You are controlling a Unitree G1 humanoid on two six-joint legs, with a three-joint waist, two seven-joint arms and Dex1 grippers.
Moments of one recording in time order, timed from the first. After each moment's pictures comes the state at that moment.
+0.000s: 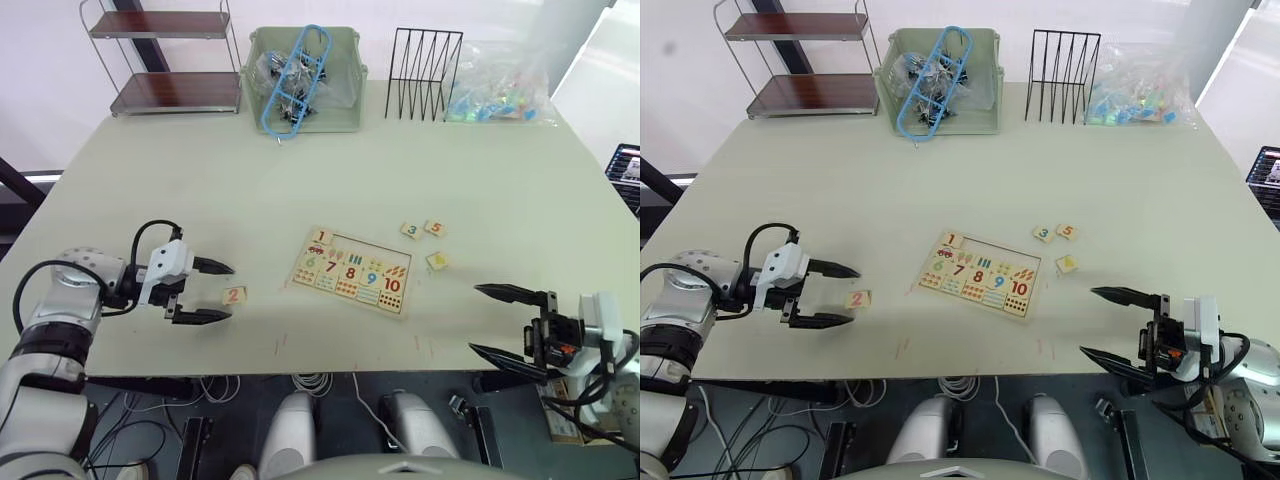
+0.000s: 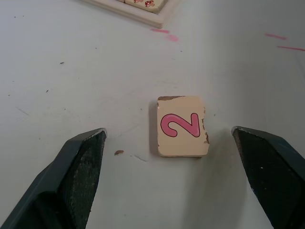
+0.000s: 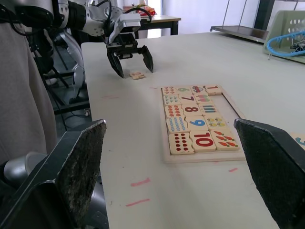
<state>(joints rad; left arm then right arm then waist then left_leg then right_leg) -0.50 0.97 -0.21 0.79 -0.35 -0.37 -1.59 0.18 -0.61 -0.25 -0.18 0.67 -0.05 1.39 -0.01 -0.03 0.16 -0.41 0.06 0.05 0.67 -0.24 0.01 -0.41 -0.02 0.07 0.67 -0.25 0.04</state>
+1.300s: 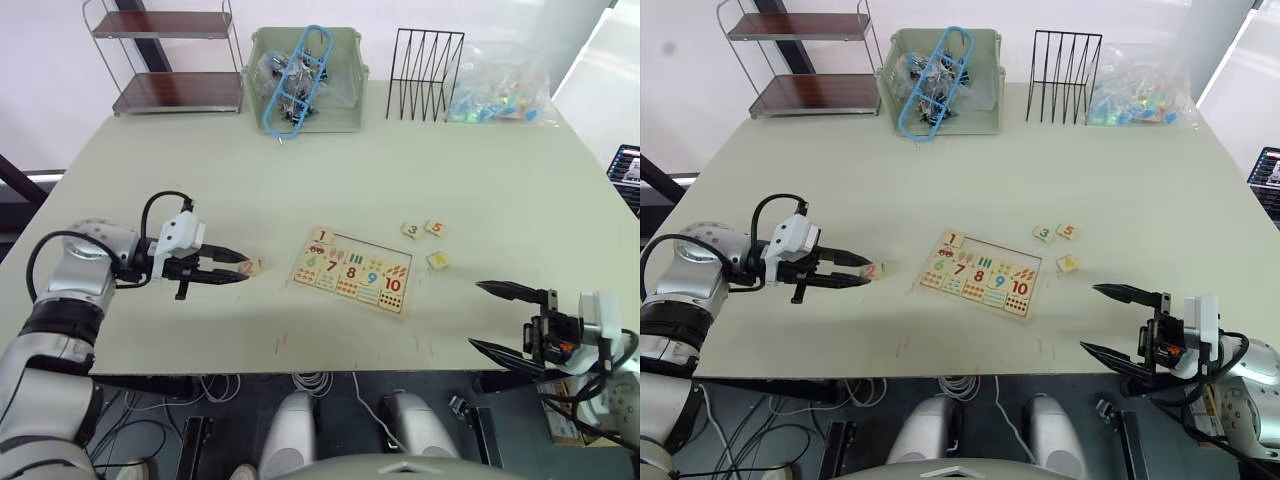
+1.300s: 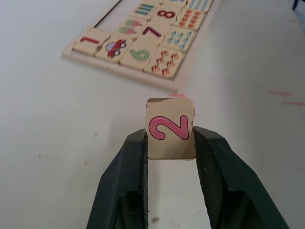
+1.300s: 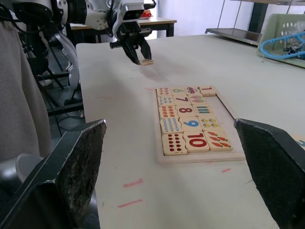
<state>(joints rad) -0.63 0.99 -0.28 0.66 -0.46 -0.23 -1.59 0.17 -0.59 -0.25 -0.15 0.67 -0.07 1.38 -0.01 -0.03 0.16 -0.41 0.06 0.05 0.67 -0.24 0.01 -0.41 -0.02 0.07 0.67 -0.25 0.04</state>
